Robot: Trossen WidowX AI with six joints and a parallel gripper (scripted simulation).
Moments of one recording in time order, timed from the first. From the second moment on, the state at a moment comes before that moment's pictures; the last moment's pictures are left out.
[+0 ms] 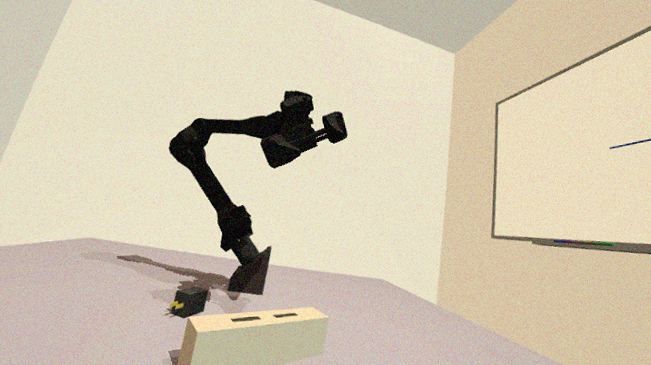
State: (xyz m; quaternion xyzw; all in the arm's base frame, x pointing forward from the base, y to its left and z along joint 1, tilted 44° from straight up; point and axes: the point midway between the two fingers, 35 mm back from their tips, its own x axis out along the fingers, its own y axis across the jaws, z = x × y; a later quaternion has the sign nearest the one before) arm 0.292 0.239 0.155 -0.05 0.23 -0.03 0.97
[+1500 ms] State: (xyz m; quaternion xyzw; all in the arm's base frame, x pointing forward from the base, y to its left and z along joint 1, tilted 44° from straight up) arm 0.278 0.020 0.091 -0.09 0.48 -0.31 0.81
